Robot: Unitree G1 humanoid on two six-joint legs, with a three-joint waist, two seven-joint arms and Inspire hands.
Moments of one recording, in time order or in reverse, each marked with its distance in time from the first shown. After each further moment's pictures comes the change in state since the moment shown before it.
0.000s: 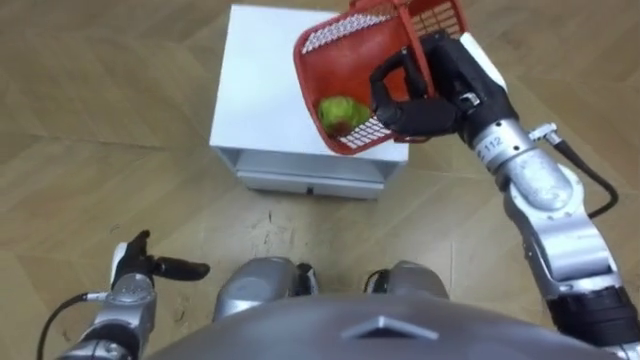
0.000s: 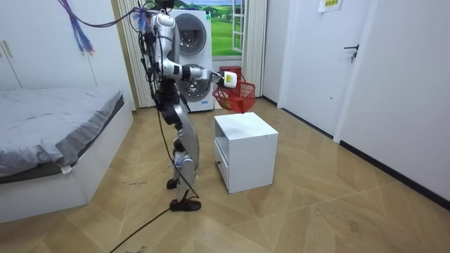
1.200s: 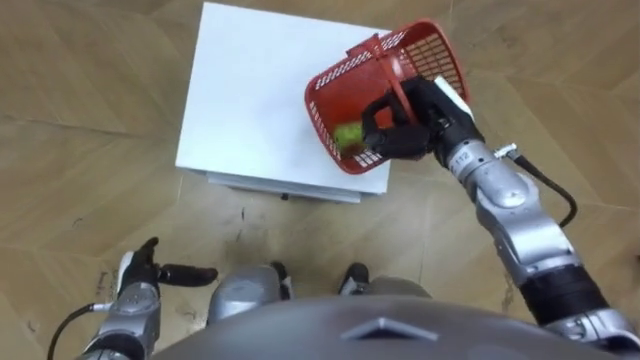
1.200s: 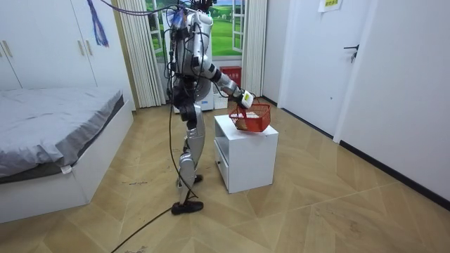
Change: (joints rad) left arm 0.012 -0.012 0.008 -0.017 0.014 -0.040 -0.052; right arm -0.124 0.029 0.069 0.384 0.021 -0.029 -0.049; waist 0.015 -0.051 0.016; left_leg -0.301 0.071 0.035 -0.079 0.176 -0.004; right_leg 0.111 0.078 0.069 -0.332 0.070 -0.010
